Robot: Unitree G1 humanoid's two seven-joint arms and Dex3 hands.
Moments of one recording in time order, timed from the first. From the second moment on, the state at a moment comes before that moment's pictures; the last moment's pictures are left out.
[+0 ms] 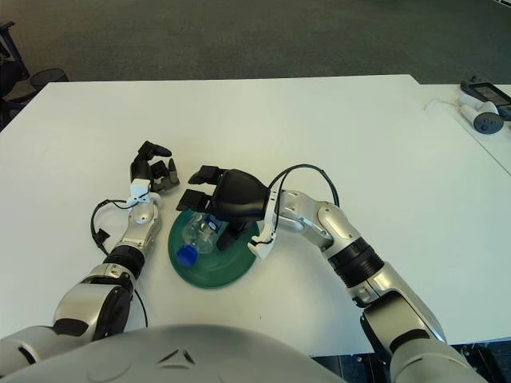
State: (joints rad) left arm -0.41 -0.03 0.10 0.94 0.12 -0.60 0.41; right arm -0.36 -0.47 0.51 -0.02 -0.90 -0.77 0.14
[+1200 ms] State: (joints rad) left arm -0.41 -0.02 0.11 0.99 0.07 -0.71 0.32; right arm -0.50 -0.49 0.43 0.11 -0.76 -0.92 0.05
